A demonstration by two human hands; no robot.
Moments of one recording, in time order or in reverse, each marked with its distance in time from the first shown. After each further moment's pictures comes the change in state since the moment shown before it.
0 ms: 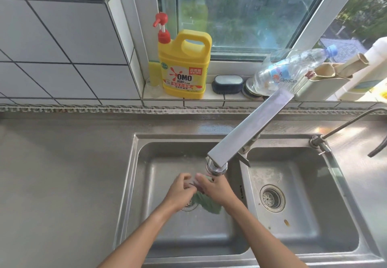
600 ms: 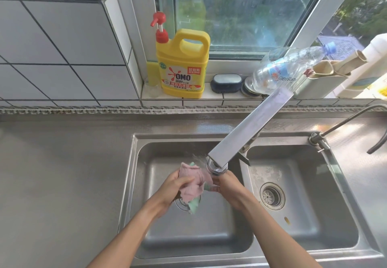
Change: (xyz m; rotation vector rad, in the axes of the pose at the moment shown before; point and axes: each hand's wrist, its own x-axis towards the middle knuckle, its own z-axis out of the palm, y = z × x) left_hand -0.004 0.007 -0.027 -0.520 -0.209 0.089; right_hand 0.009 0.003 -0.027 0.375 -0.166 0.159
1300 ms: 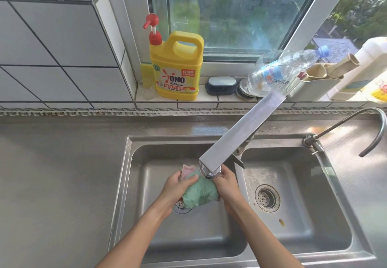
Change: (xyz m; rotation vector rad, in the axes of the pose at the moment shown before) left_hand 0.025 -0.011 0.025 0.074 0.192 -0.070; right_hand -0.005 0.004 0.003 0.008 0.349 -0.136
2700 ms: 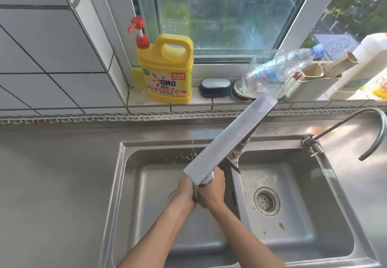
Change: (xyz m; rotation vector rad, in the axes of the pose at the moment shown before) left_hand 0.005 0.035 0.068 -0.455 0.170 -0.269; right_hand -0.007 -0.036 0.031 -0.455 0.233 -0.163
